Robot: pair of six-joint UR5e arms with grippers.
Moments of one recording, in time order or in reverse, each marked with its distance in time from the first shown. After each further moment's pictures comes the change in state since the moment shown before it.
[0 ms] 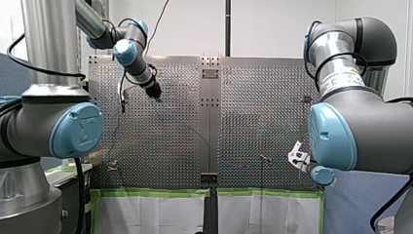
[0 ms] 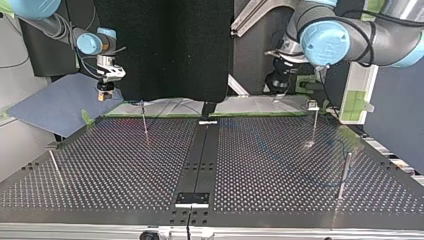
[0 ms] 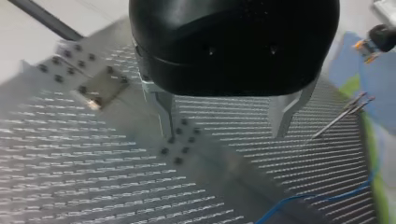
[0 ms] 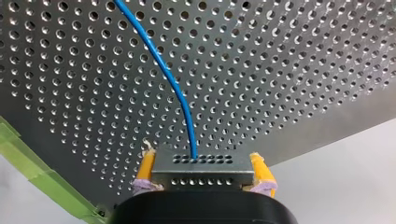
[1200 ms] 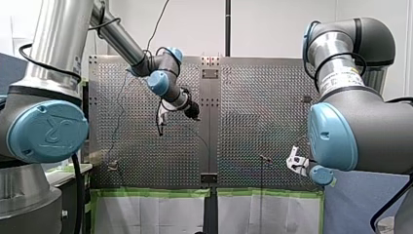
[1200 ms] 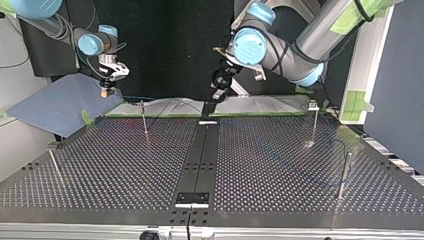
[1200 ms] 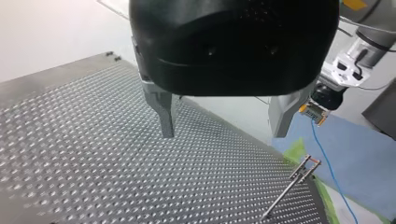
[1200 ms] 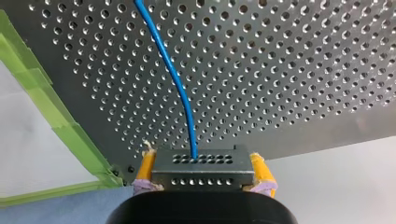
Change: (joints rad) left arm -0.306 -0.306 0.073 0.305 -0.028 0.048; right arm 0.010 0.001 0.001 0.101 0.040 -0.161
